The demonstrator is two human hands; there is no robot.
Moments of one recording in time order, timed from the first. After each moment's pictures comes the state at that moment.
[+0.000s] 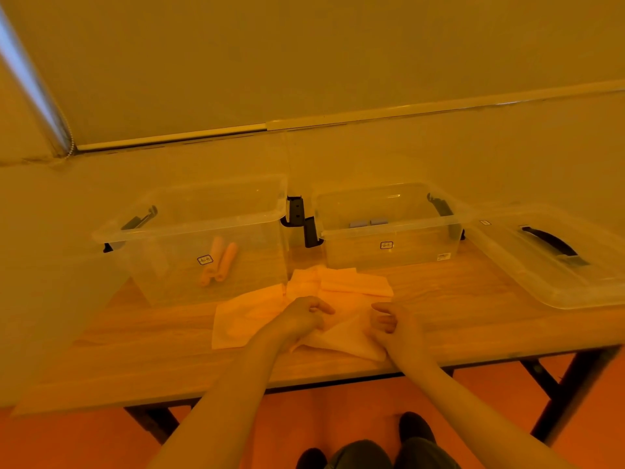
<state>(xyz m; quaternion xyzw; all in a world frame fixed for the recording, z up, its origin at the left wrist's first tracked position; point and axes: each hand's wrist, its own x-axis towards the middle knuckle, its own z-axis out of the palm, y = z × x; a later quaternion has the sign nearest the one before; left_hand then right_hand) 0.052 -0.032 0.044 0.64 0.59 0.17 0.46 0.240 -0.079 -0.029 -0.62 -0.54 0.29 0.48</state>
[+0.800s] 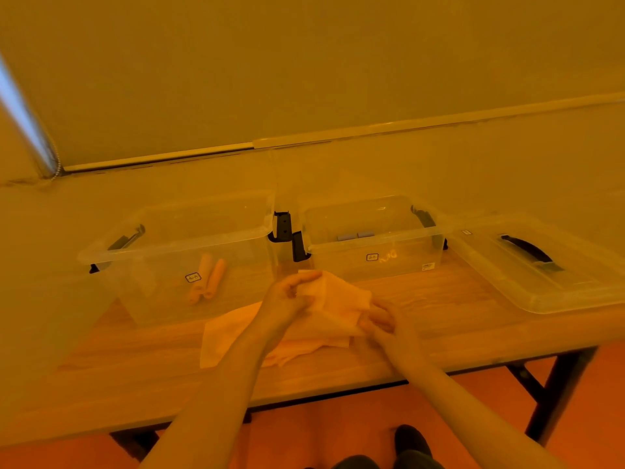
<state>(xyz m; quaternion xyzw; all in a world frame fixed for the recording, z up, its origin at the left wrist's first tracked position) 0.057 -0.042 0.089 0.59 0.46 0.39 0.54 0.250 -0.088 -0.003 -0.58 -0.50 0.39 0.52</state>
